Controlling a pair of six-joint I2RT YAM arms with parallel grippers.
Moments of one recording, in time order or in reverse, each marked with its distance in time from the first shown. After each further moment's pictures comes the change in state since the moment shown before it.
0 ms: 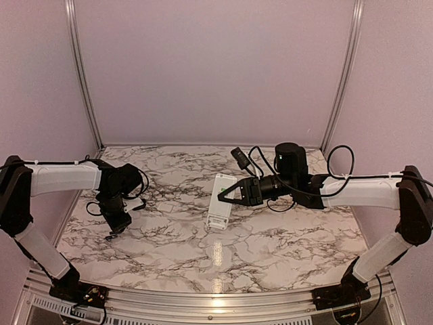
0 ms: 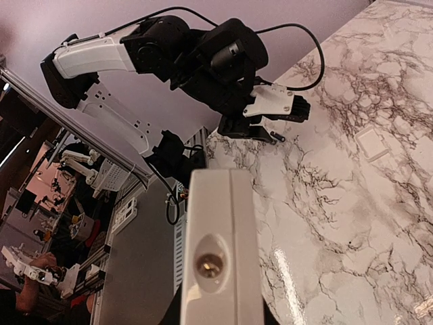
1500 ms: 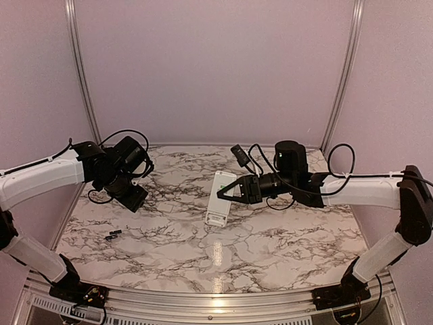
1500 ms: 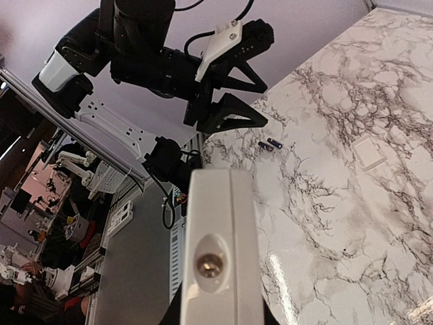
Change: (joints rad) left arm -0.173 -0.186 0.186 0.033 -0.022 -0.372; right arm 0.000 0.001 0.020 -0.012 0.016 -0.013
